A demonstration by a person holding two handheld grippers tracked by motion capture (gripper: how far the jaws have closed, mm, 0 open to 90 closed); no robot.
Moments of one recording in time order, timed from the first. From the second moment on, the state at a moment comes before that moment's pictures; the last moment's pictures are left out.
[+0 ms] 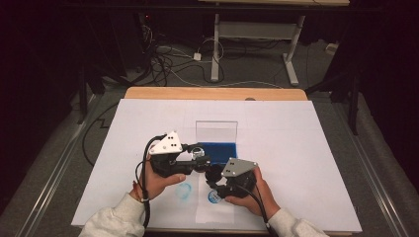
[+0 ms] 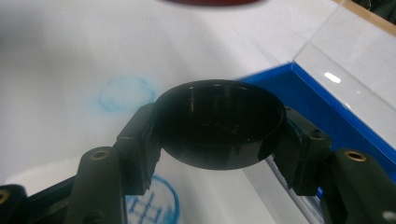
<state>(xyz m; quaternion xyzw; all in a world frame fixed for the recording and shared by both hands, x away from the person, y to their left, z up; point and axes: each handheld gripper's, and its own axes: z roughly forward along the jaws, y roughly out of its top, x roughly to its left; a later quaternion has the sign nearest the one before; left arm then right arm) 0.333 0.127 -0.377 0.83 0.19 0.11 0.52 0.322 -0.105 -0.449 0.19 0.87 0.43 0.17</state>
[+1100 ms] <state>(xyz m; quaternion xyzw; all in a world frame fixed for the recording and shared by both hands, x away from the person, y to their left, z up) 0.336 0.113 -0.392 0.82 0.19 0.09 0.53 0.327 -0.099 -0.443 0.24 0.82 0.49 0.15</state>
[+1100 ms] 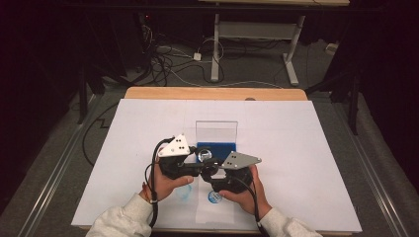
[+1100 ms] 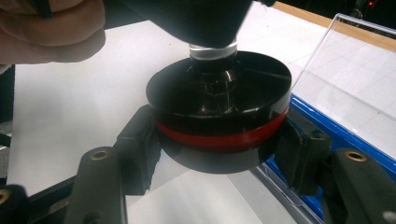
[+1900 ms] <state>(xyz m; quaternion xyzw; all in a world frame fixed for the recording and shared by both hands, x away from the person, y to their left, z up) 0.340 0.116 -0.404 0.82 0.20 0.05 0.54 0.321 -0.096 -0.443 0.21 0.85 0.46 0.18</state>
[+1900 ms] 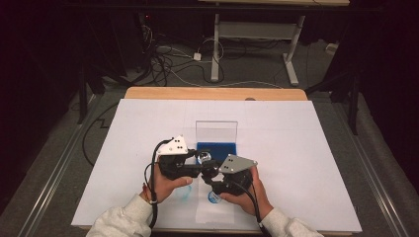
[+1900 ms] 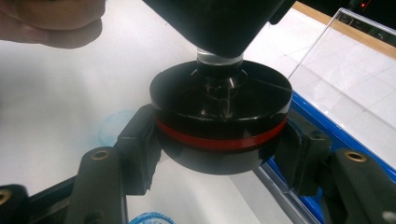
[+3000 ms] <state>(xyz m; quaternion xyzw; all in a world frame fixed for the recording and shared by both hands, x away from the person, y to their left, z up) 0.335 0.110 -0.403 0.83 0.20 0.07 0.52 0.322 -0.098 -0.447 0.20 0.85 0.46 0.17</state>
